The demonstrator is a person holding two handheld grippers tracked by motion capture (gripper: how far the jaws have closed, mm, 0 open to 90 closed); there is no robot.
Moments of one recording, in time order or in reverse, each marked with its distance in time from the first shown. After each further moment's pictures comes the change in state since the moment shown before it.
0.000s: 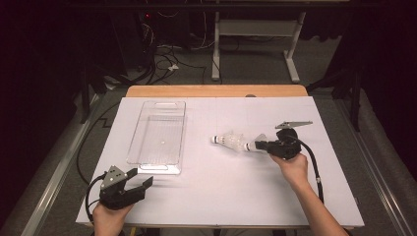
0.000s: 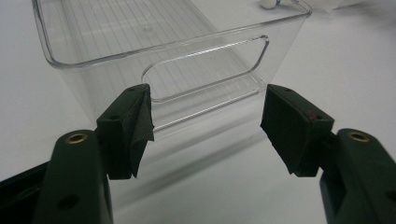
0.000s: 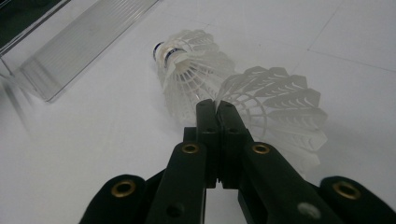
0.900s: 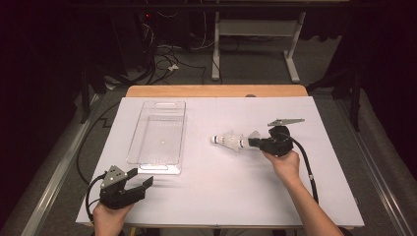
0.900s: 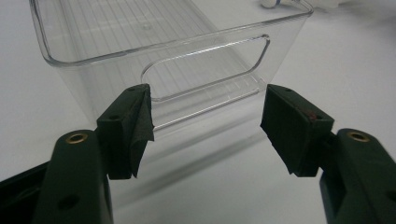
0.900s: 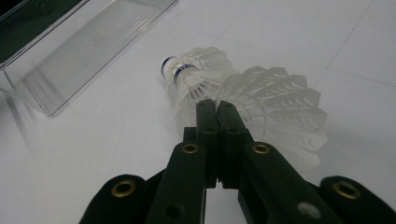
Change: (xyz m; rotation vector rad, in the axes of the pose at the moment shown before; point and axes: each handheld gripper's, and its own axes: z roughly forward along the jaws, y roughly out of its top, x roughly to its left) left arm 0.001 0.000 0.001 0.004 -0.005 -0.005; right arm 0.008 0.010 0.017 -0.021 0.010 -0.007
